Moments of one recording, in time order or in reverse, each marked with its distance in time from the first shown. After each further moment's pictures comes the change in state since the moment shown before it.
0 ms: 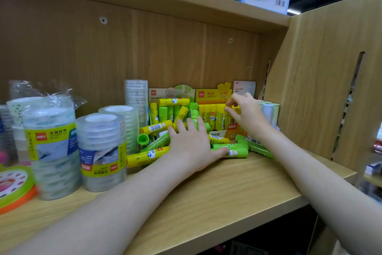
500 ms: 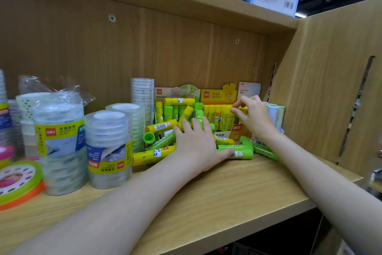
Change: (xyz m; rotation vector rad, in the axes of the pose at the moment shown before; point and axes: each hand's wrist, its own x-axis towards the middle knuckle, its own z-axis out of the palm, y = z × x) left_hand 0.000 0.001 -0.001 -0.012 0.000 0.009; right_hand 0.002 0.000 0.003 0.042 0.009 0.140
